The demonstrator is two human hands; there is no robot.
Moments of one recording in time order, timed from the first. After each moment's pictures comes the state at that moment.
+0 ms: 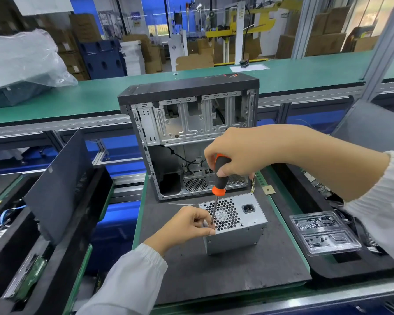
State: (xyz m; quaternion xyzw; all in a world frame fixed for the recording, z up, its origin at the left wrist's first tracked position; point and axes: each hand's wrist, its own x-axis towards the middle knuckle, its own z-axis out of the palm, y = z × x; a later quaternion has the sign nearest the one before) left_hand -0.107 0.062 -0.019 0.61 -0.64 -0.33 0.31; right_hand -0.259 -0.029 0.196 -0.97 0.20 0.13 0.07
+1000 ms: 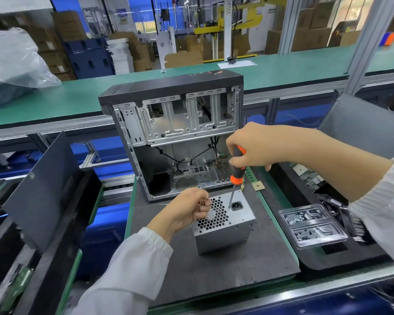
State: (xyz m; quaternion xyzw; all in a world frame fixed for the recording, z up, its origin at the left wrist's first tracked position) left_hand -0.139 0.018 0.012 0.55 -0.29 -0.61 0.49; right_hand -0.300 -0.073 0.171 -0.95 0.31 0.08 0.01
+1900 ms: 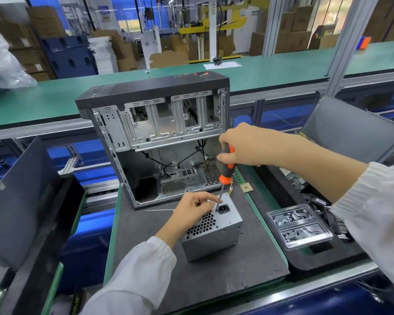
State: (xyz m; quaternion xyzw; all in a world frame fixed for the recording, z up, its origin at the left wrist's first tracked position) left_hand -0.153 -0.002 -0.017 0.58 -0.53 -0.41 0.46; right_hand -0.298 -0.090 0.162 -0.94 0.34 0.02 -0.02
